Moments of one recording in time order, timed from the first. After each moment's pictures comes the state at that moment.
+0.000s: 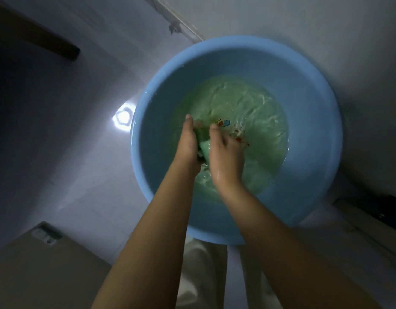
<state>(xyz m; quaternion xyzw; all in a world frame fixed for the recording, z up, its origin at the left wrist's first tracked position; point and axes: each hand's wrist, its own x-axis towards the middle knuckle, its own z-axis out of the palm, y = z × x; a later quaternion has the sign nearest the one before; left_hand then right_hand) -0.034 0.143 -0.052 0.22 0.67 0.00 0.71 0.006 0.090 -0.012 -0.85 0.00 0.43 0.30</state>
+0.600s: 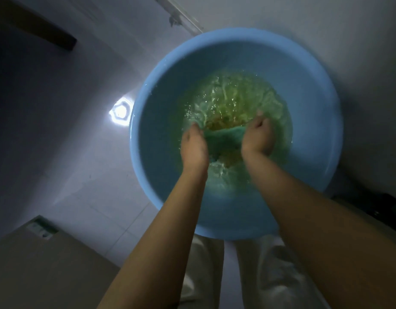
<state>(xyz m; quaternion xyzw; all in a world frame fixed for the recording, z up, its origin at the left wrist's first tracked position) -0.029 0.120 -0.031 0.27 0.75 0.03 0.61 0.063 0.070 -0.081 -0.95 0.02 0.27 0.18</state>
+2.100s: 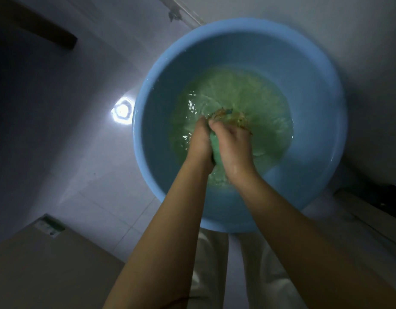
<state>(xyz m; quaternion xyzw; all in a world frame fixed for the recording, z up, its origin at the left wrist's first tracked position) -0.031 0.116 -0.040 0.21 0.68 -0.02 0.71 0.007 0.083 -0.006 -0.79 0.01 0.45 0.41</state>
